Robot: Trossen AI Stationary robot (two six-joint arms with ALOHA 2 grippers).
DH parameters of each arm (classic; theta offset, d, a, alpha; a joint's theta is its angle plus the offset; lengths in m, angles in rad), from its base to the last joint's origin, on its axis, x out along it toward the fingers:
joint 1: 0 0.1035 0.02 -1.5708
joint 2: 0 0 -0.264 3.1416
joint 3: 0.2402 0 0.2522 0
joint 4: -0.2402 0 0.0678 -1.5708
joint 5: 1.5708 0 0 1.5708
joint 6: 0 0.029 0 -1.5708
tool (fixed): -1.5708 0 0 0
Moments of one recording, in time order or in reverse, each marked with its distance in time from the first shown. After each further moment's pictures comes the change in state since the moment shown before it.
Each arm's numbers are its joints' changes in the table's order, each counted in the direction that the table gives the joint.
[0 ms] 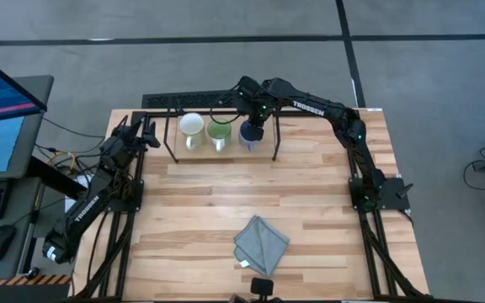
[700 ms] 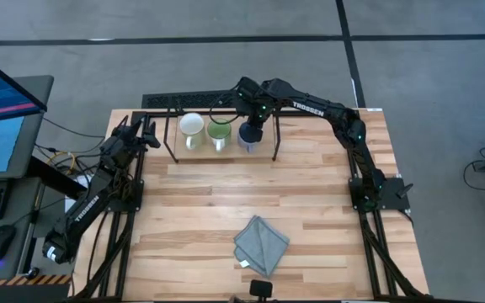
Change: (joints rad) left arm 0.000 0.000 0.000 -0.007 -0.001 0.006; right arm 0.006 0.000 -0.001 0.004 0.032 0.020
